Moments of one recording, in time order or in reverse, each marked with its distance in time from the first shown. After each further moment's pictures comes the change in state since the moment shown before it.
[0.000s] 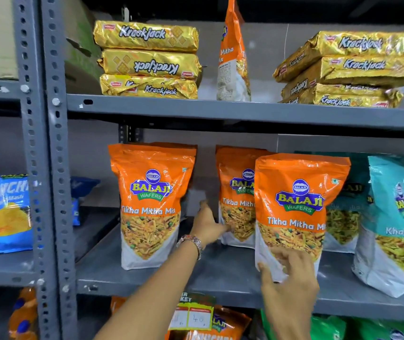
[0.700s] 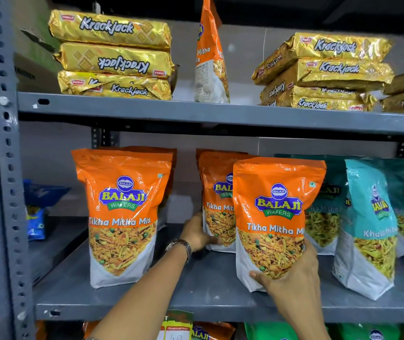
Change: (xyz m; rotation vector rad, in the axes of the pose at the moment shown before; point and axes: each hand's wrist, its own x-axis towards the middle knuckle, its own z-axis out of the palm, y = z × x) left_hand 0.040 -0.015 0.027 0.071 -0.105 0.056; right_hand 0.053 0.055 -0.010 -0.110 -0.155 0.234
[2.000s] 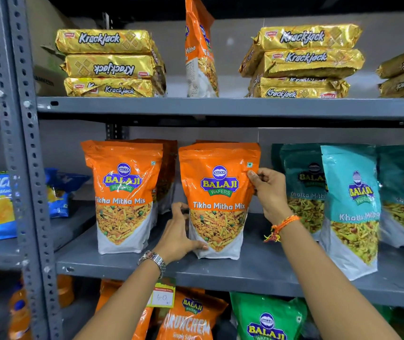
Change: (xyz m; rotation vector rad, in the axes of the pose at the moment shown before) left_hand -0.107 0.021 0.000 0.132 0.178 0.148; right_hand 0.130 -0.065 0.000 0.633 -0.307 -0.043
